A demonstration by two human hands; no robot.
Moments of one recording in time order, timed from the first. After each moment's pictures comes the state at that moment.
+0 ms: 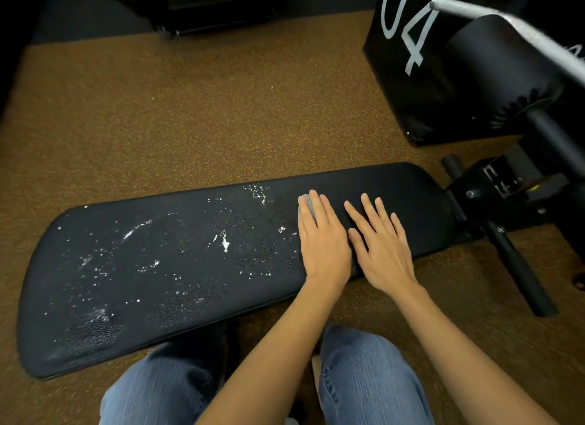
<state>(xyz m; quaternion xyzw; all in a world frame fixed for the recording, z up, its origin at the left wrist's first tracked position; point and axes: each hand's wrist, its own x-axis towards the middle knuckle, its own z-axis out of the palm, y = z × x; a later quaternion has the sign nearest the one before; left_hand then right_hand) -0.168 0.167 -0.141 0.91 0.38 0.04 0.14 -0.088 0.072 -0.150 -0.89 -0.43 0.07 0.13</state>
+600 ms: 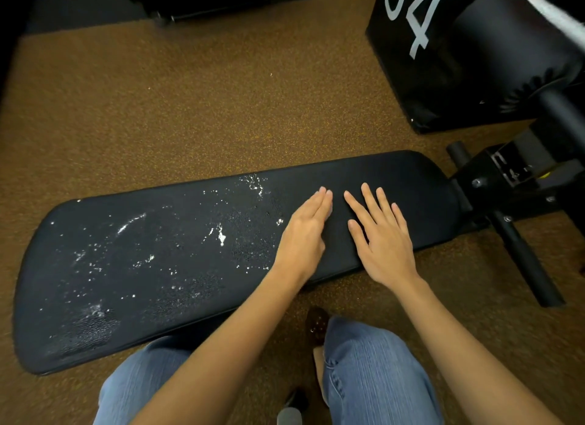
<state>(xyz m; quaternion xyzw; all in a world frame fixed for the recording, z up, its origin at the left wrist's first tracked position) -0.198 0.205 -0.147 0.92 0.21 0.14 0.29 -0.087 0.074 -0.156 -0.89 -0.43 0.06 0.13</state>
